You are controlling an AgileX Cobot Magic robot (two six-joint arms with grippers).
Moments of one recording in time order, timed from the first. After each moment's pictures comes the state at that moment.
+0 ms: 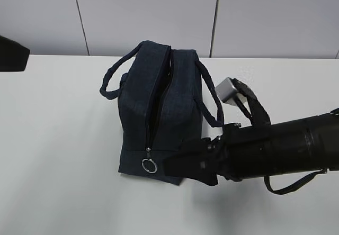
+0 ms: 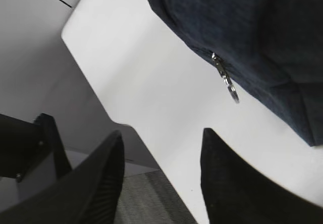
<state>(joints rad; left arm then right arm) -0.40 0.96 -0.96 -0.52 0.81 0.39 0.37 1.65 -0.64 1.81 0.83 -1.64</state>
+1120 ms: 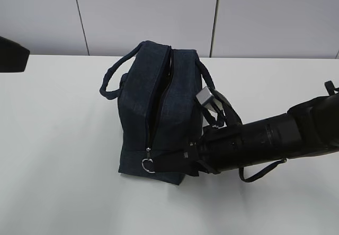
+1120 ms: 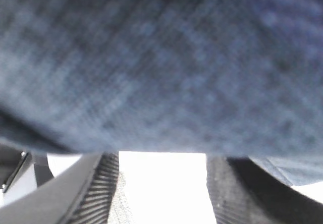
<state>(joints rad) -0.40 0.96 -0.96 -0.52 0.82 0.41 0.32 1.93 -0.81 1.80 0.92 -1.67</state>
